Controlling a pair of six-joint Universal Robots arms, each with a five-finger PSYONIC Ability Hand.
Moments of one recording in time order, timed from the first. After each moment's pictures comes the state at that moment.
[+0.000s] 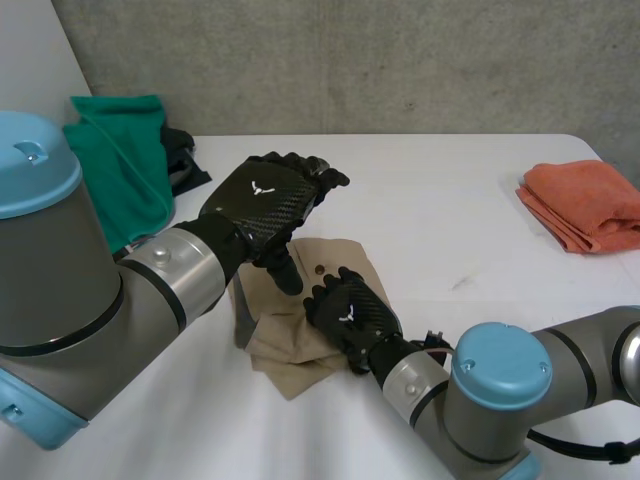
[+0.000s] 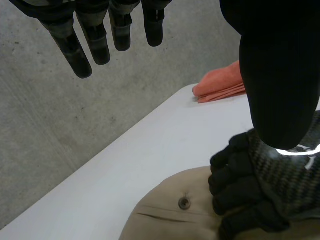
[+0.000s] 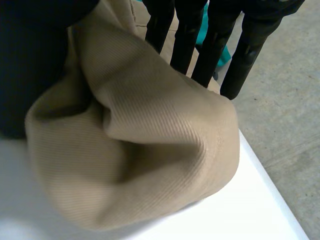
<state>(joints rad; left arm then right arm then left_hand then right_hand) 4.11 -1.79 -1.47 3.11 -1.36 3.38 2.23 -0.93 1.75 -0.66 1.30 2.48 0.18 0.19 0.21 0.21 0.05 0.62 0.64 0.64 0.64 0.24</state>
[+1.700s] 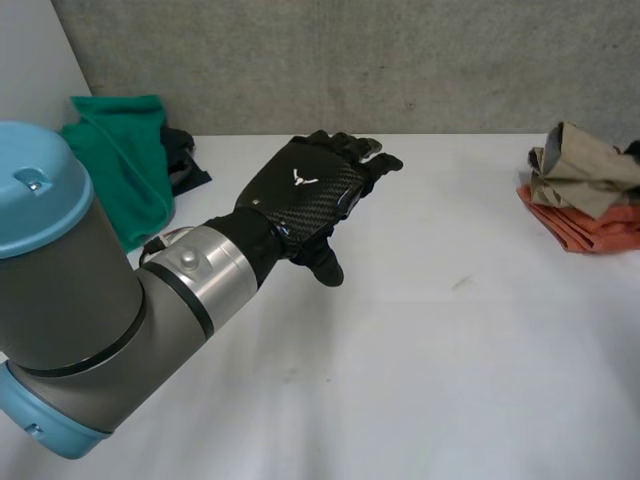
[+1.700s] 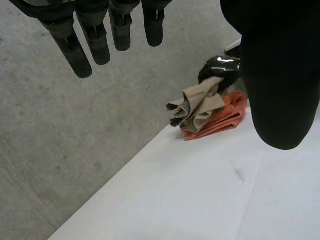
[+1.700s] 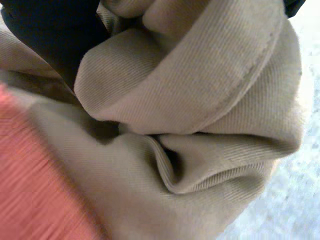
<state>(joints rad) 4.05 -1.79 -1.47 3.23 -1.29 3.38 1.18 -0.29 0.72 -1.04 0.72 3.21 0.18 0.19 0.21 0.21 0.05 0.95 1.13 1.15 1.19 0.91</state>
